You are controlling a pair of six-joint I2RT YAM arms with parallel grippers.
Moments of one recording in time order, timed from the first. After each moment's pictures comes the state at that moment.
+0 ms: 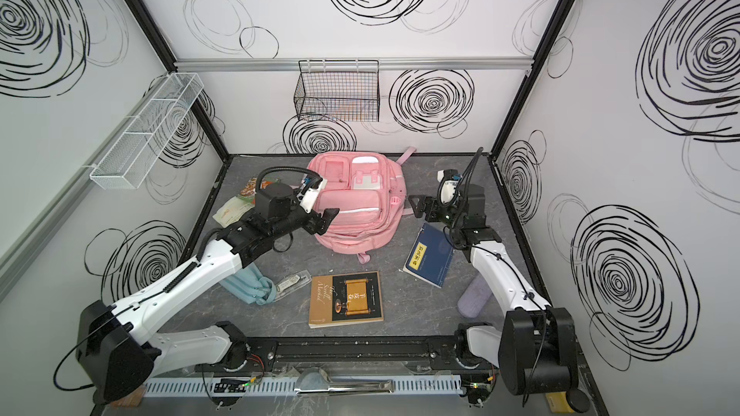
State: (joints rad) left arm -0.57 1.25 1.01 -0.25 0.07 0.04; right arm 0.05 1.20 0.75 0.01 -0.52 0.32
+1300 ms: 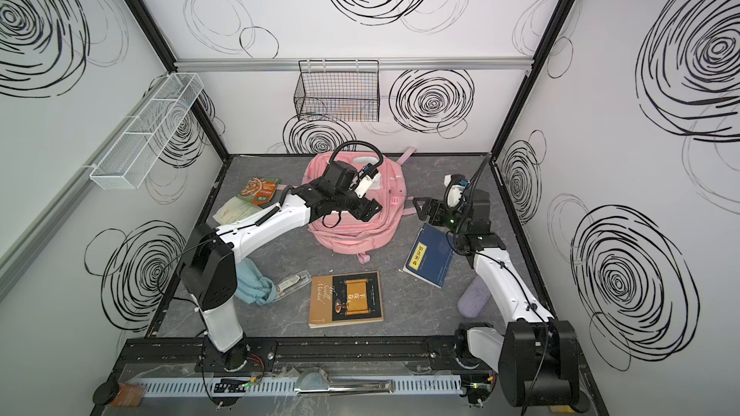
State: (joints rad) left arm -0.66 1.85 1.52 -0.40 0.19 0.01; right arm 0.01 1.13 0.70 -0.01 -0.53 0.42
